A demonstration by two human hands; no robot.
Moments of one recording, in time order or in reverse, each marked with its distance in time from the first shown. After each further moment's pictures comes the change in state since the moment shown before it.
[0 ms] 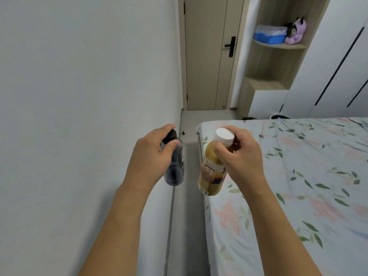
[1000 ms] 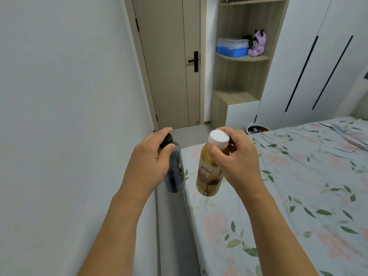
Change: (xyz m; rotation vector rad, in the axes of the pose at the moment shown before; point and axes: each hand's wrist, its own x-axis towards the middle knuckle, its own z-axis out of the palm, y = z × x) left_hand 0.315 -0.010 0.122 0.002 -0.136 0.240; right_hand 0.287 0.081 0.033 -0.105 0.197 -0.015
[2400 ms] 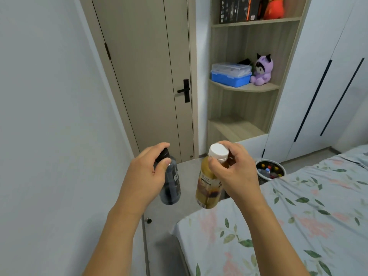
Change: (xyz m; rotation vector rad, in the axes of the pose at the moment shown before) left_hand 0.505 -0.199 0.104 -0.078 -0.073 0.106; right_hand 0.453 0.134 0.217 -0.054 0.076 0.096
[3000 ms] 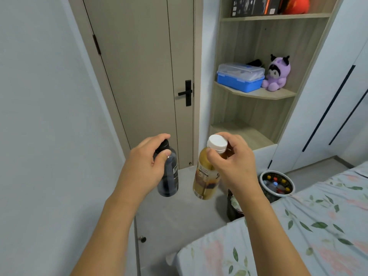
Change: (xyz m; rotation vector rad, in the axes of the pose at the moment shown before) left_hand 0.182 -0.089 0.028 -0.032 0.004 0.047; right_hand 0.175 0.033 0.095 -0.038 0.029 -0.006
